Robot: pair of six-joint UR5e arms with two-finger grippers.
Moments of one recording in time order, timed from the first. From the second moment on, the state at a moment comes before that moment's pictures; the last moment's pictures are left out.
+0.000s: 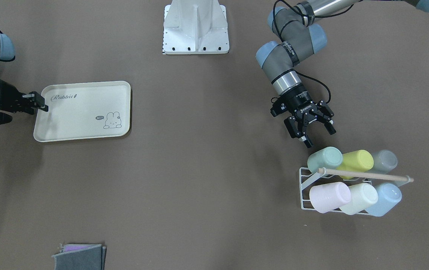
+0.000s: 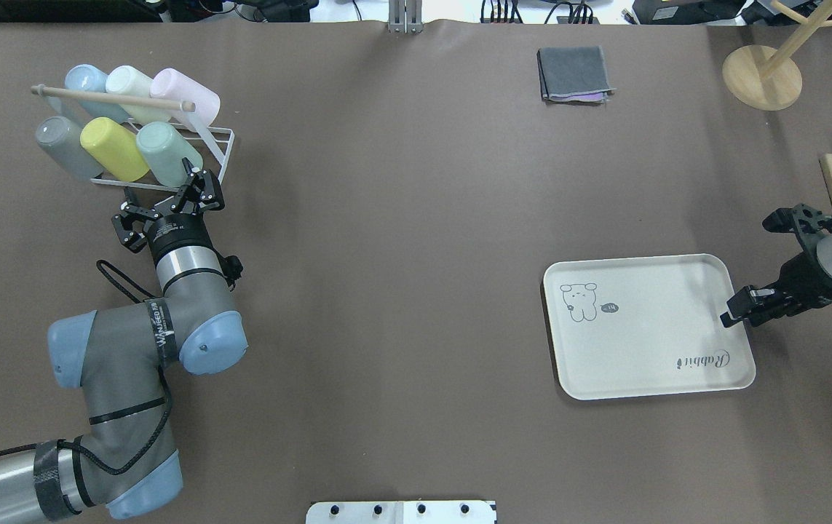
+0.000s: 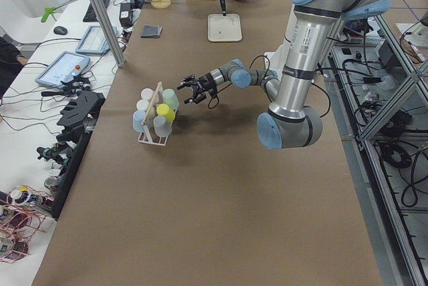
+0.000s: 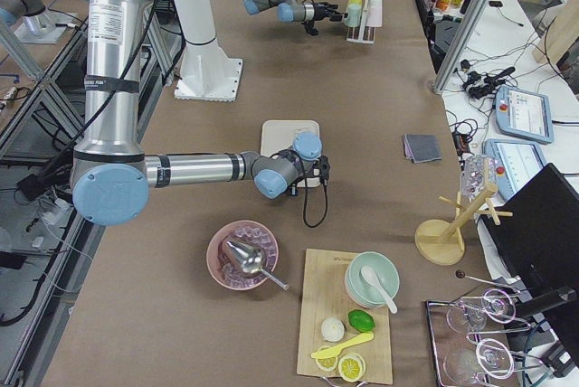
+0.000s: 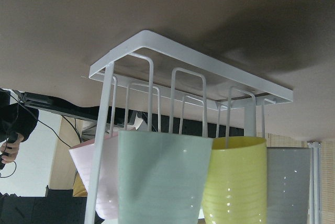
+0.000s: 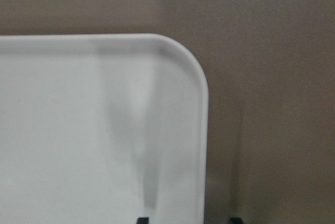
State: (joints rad) left arm -0.40 -1.93 -1.69 -1.42 -0.50 1.07; right arm 0.91 -1.66 1.62 -0.93 2.41 0.78
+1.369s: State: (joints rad) left arm -0.43 -1.99 -1.48 -1.56 -0.44 1.13; right arm 0.91 -1.64 1.61 -0.94 2.42 0.78
